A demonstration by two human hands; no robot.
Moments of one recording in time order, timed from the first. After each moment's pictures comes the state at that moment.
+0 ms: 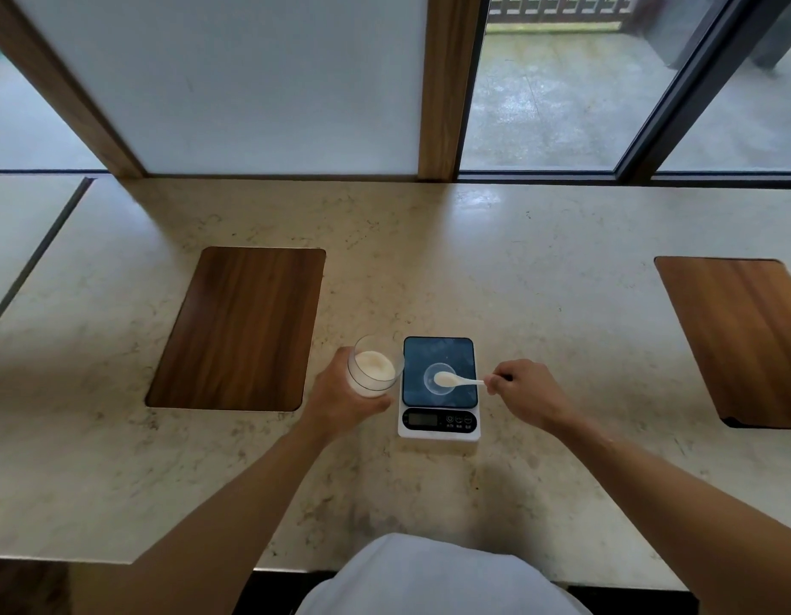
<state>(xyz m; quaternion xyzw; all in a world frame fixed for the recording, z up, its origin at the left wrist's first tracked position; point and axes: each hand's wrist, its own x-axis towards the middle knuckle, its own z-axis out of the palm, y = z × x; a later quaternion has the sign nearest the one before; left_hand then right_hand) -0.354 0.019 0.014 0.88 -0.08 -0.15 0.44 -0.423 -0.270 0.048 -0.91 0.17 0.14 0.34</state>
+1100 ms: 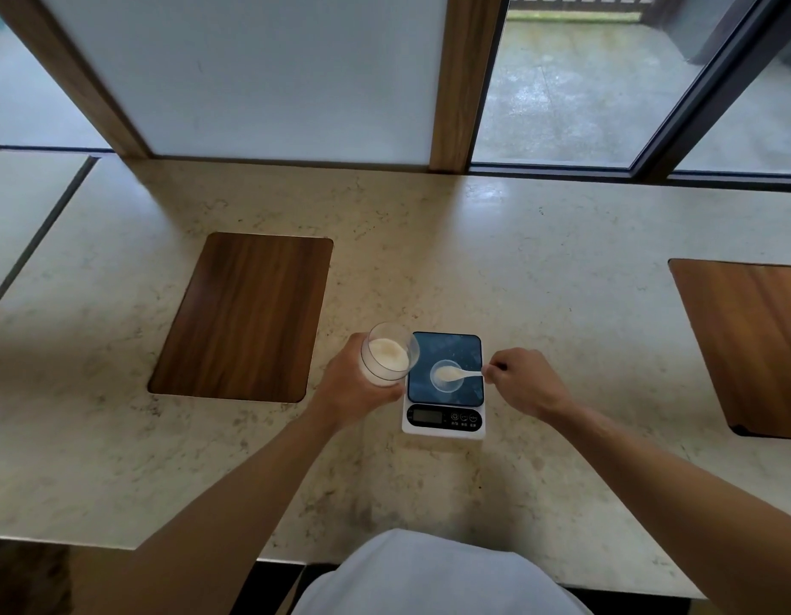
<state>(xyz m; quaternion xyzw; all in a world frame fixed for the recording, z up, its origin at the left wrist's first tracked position) -0.349 0.011 0.026 0.87 -0.10 -0.14 0.46 -0.401 -0.265 0.043 -0.93 0.15 0.15 0.30</state>
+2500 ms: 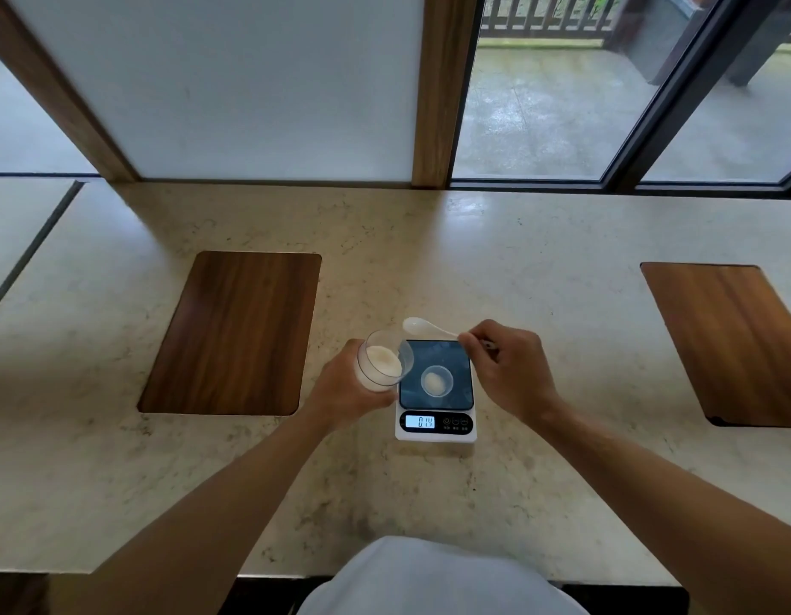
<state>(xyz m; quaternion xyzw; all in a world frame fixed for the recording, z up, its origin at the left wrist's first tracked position) -0.338 0.010 0.019 0.88 -0.14 -0.16 0.42 -0.412 -0.230 0.104 -0.93 0.04 -0.17 0.33</state>
